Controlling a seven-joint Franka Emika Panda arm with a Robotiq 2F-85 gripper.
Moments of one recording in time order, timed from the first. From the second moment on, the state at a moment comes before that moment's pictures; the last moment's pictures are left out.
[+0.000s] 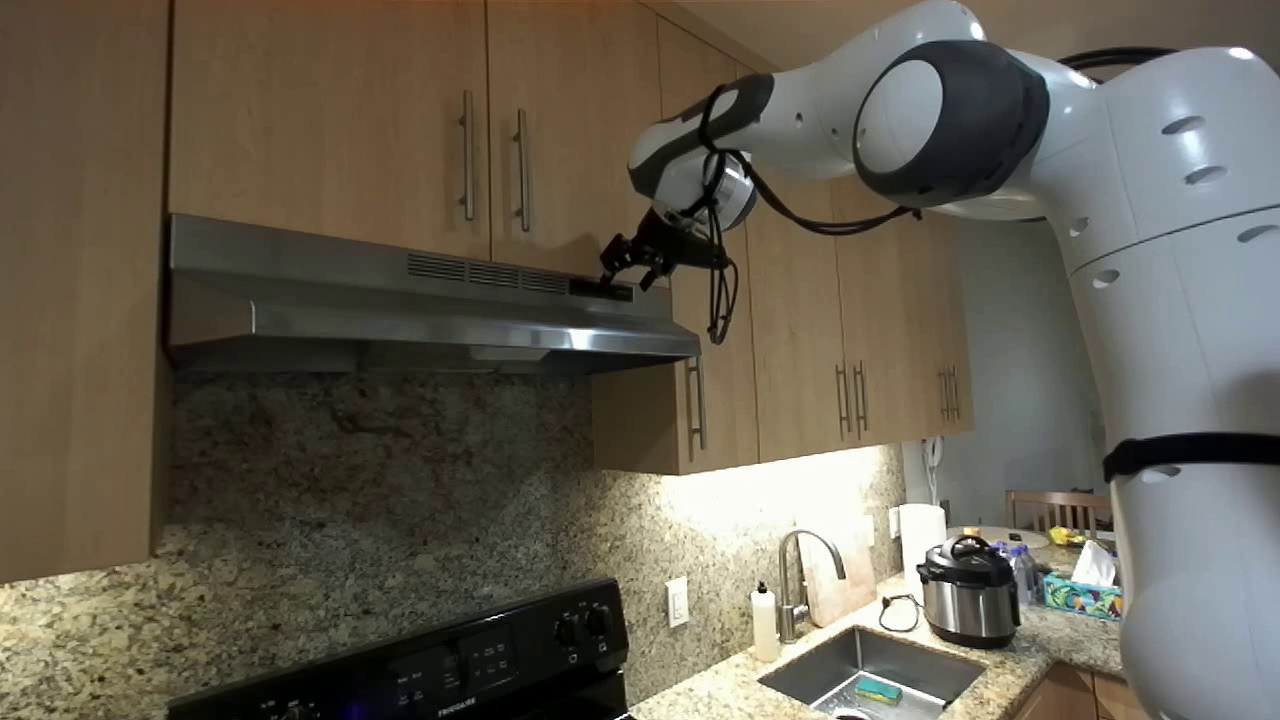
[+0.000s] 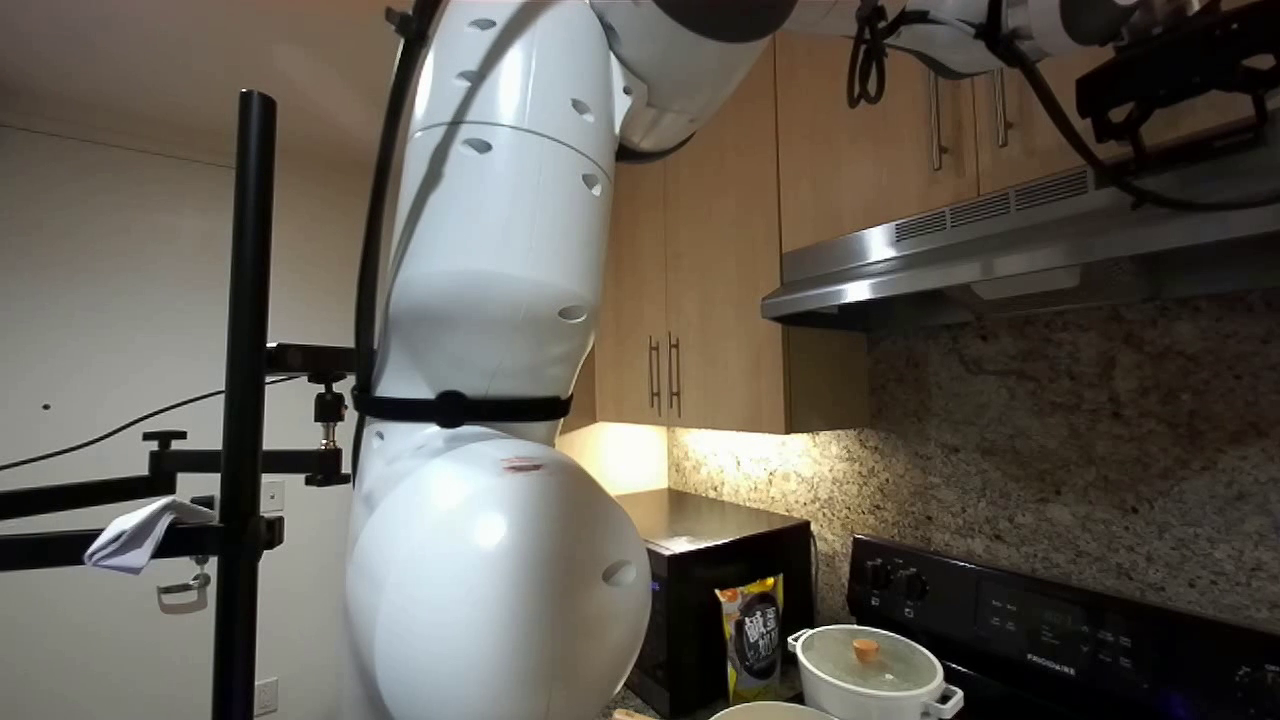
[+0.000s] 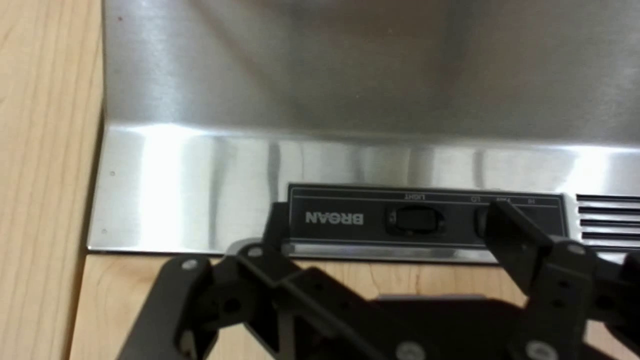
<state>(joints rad) -0.13 0.12 -0.18 -1.36 0.37 2.45 -0.45</state>
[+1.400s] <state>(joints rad) -0.13 0.12 -0.18 -1.36 0.37 2.45 -0.45</state>
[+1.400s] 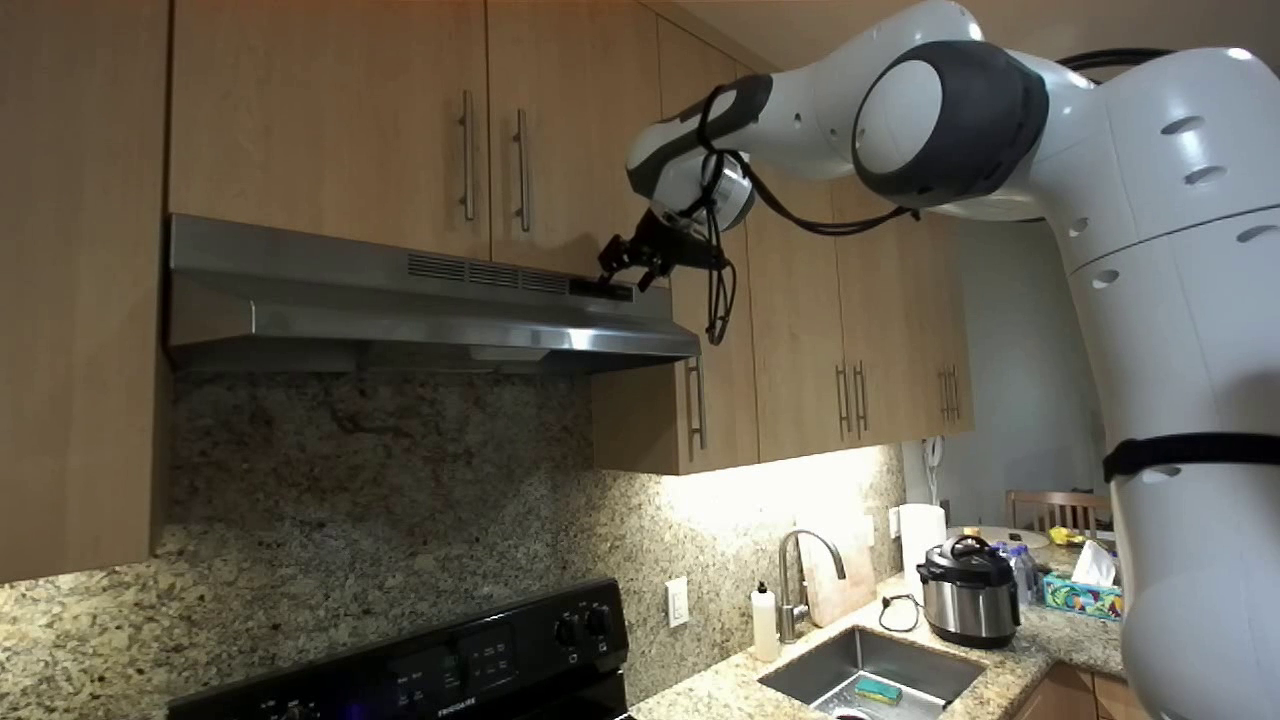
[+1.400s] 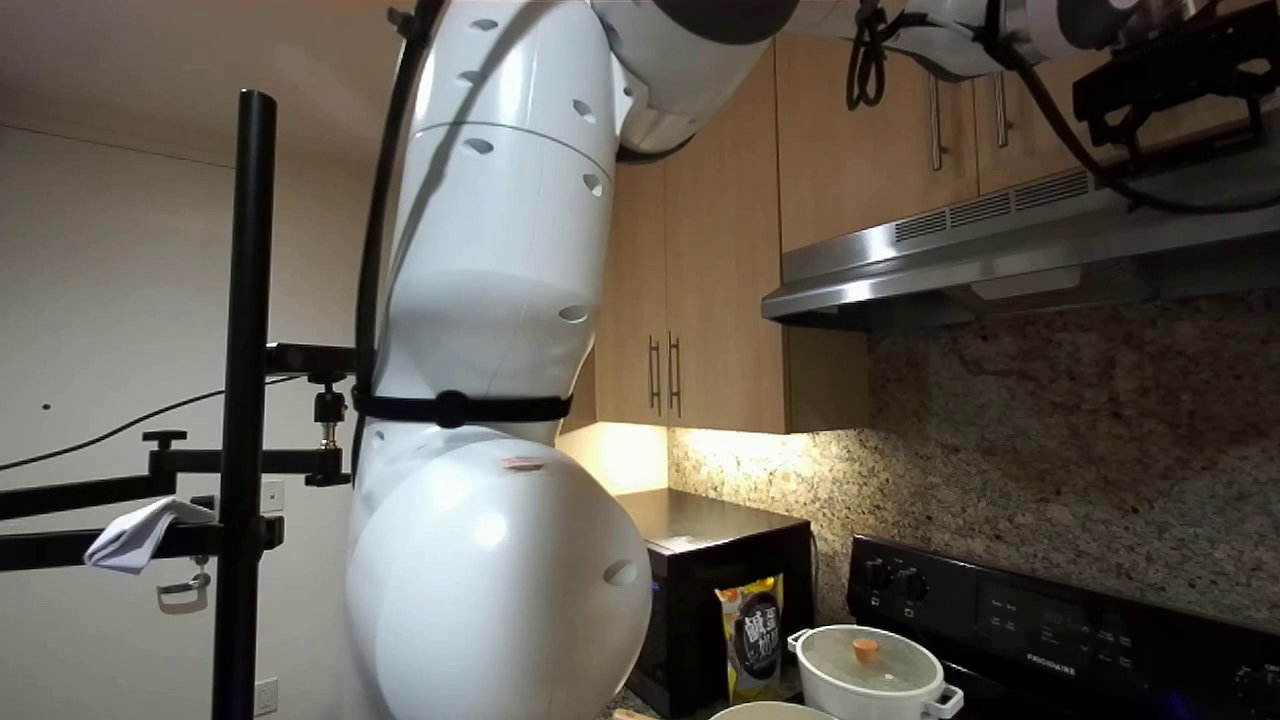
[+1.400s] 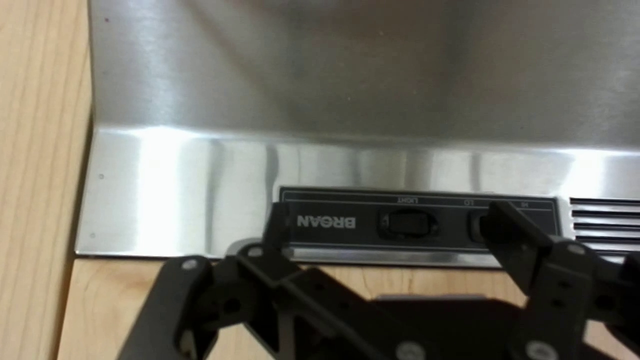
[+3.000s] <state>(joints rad) -0.13 0.14 -0.17 -1.35 0.37 2.44 -0.45</state>
